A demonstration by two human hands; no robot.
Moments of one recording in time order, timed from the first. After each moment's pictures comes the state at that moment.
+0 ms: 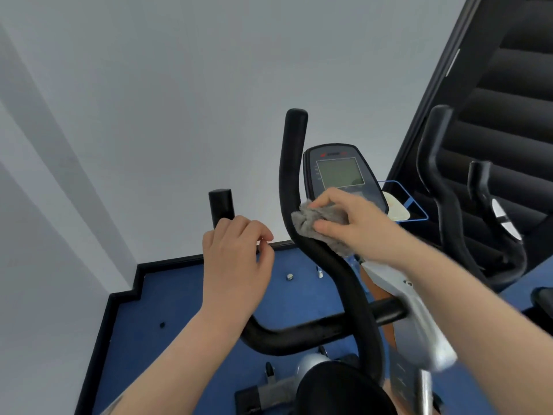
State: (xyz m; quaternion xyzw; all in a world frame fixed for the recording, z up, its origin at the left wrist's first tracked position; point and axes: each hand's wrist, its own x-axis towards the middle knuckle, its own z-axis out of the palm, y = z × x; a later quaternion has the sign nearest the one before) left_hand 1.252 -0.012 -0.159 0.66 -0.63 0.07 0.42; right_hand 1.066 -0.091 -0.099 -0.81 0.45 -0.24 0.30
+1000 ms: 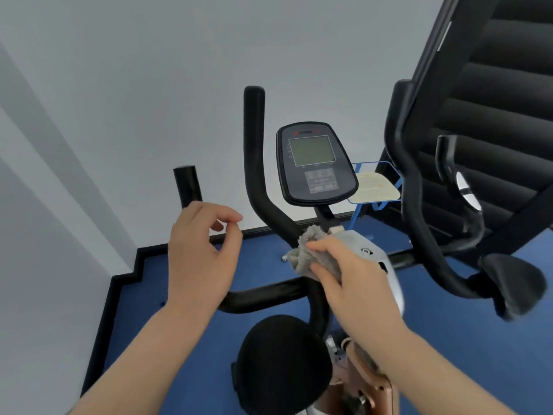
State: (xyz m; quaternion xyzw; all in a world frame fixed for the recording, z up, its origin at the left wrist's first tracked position) left_hand 1.217 0.035 -0.138 0.64 -0.55 -0.04 0.54; right_hand 1.017 0.025 -0.138 -0.77 0.52 -0.32 0.18
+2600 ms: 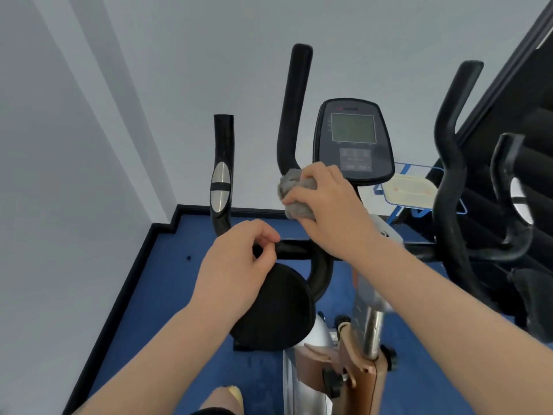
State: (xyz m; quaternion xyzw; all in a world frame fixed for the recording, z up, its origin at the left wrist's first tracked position) left_hand 1.167 0.096 -0.163 0.75 -0.51 -0.18 0.39; right_hand 1.040 -0.036 -0.135 -0.94 0.29 -0.20 0.01
